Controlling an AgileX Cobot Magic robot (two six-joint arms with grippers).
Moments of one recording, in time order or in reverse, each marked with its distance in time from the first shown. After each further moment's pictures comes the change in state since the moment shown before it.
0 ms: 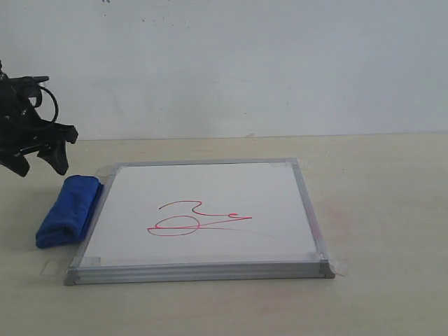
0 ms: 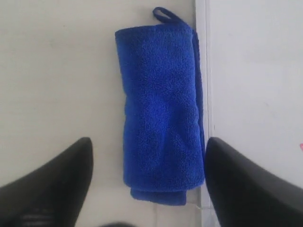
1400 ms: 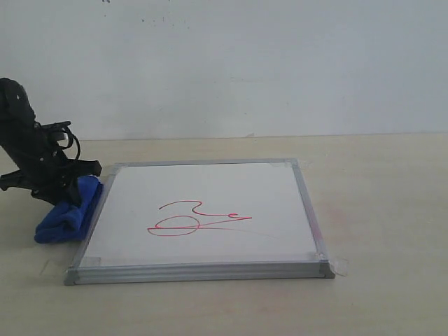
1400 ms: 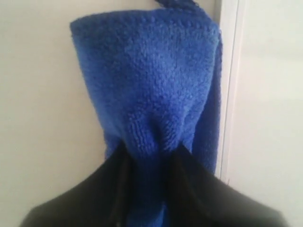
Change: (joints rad) left arm 0.000 0.203 -0.003 -0.100 -0.130 -0.026; right arm 0.000 0.000 0.000 0.000 0.000 0.000
